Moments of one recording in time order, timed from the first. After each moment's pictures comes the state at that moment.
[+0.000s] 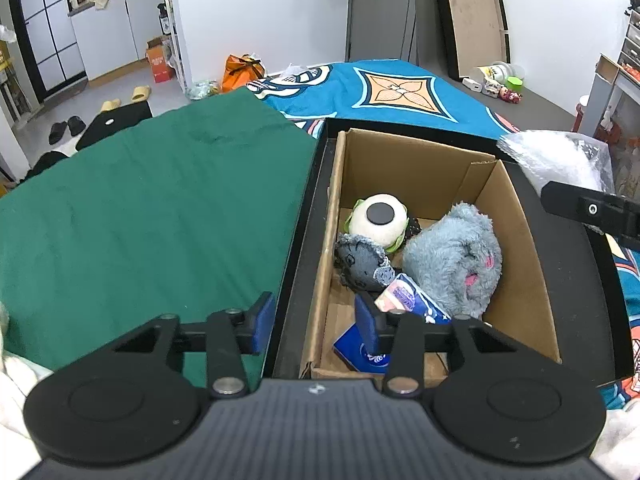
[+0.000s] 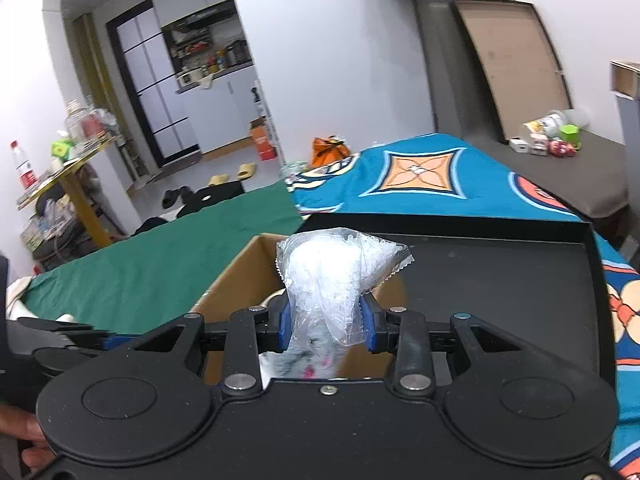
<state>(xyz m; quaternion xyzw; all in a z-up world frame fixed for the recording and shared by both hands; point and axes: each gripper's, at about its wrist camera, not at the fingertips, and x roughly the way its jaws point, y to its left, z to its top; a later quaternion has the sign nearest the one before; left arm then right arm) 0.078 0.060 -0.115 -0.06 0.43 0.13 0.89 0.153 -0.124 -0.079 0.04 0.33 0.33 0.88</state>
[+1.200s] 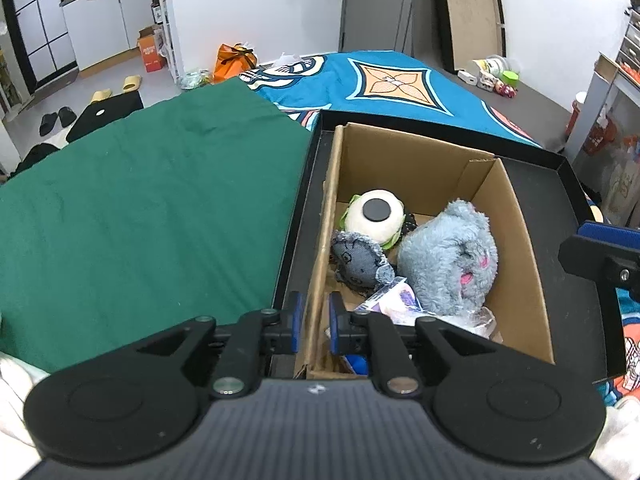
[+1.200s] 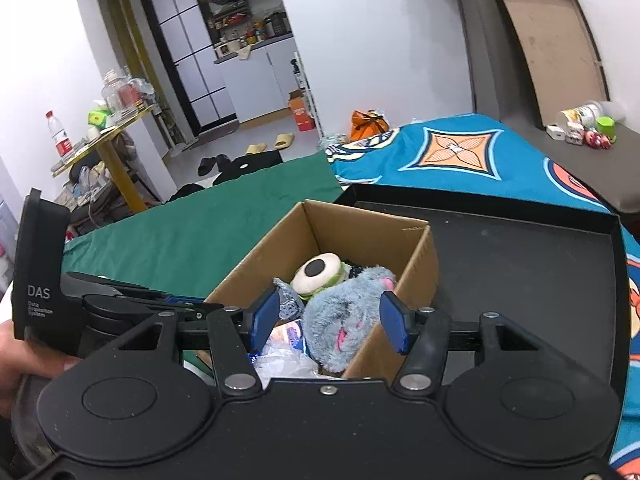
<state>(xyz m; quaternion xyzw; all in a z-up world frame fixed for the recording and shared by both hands) 0.085 0.063 -0.111 -0.07 0.45 0.11 0.88 0.141 -0.134 -0.071 0.03 0.36 0.38 0.85</state>
